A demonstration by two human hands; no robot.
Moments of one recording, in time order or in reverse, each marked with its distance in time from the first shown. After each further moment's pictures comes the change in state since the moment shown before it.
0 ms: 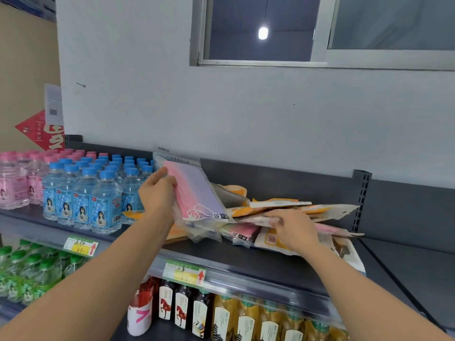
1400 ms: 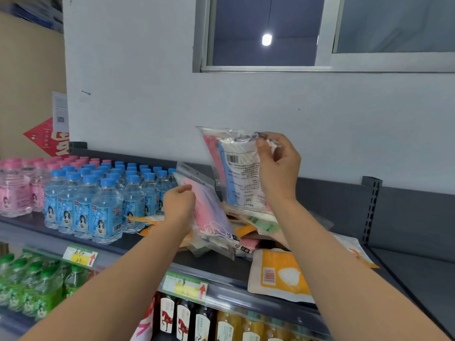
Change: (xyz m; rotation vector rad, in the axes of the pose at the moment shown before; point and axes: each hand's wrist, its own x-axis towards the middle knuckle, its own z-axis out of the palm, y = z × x) left_hand 0.010 -0.028 0.025 0.346 -0.119 -0.010; right_hand 0.048 -0.110 -0.074 1.234 0.685 -0.114
